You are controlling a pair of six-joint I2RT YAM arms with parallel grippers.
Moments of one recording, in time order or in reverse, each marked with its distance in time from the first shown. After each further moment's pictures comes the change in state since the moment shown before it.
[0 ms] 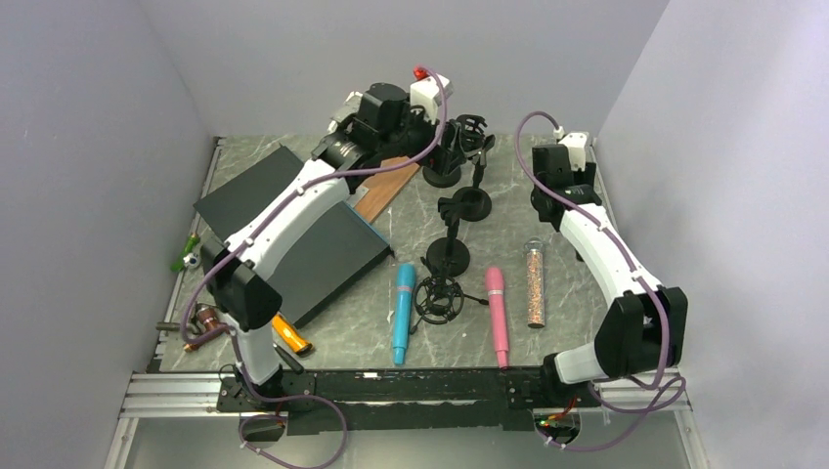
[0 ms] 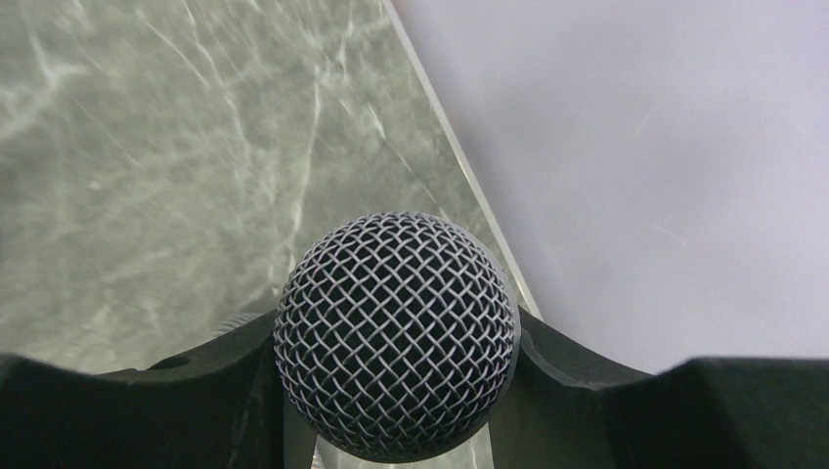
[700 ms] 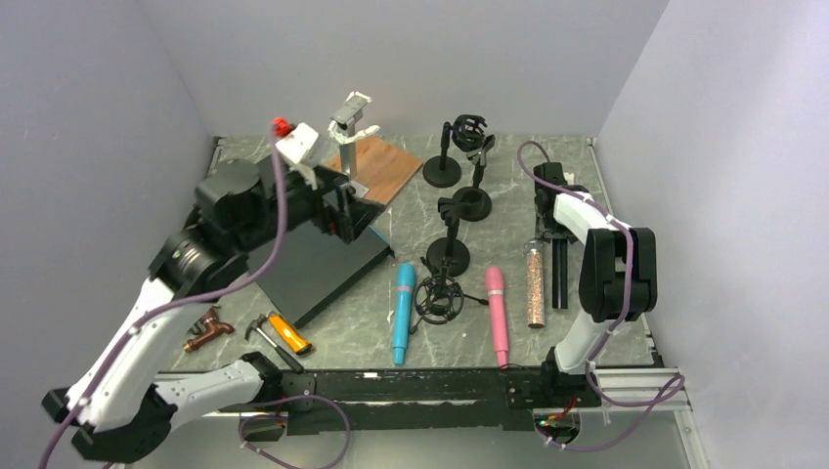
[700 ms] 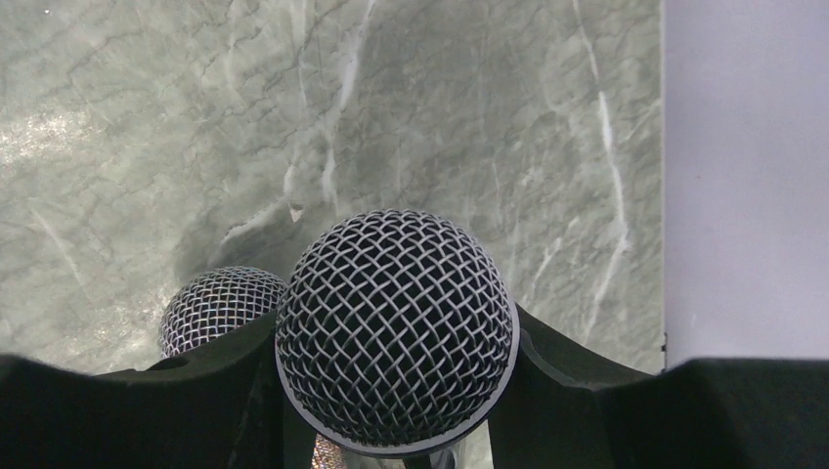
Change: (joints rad) left arm -0.007 -0.808 -0.522 -0.082 -0.061 -0.067; right arm -0.137 0.330 -0.037 -0.098 -0.291 0.059
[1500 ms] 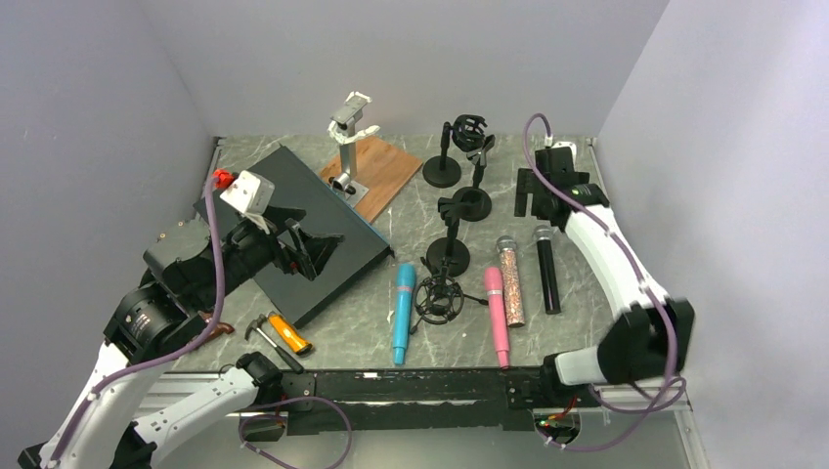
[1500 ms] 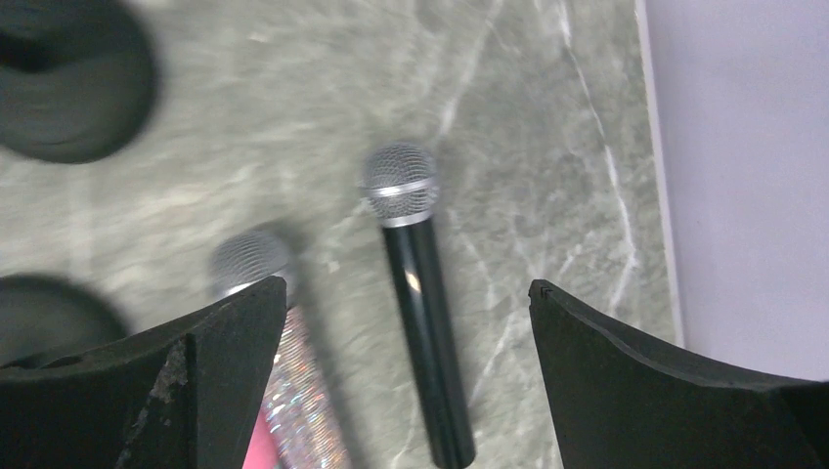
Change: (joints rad) left arm 0.000 -0.339 -0.213 -0.096 -0.163 -0.068; right arm 0.100 -0.302 0.063 -0.087 -0.122 0.029
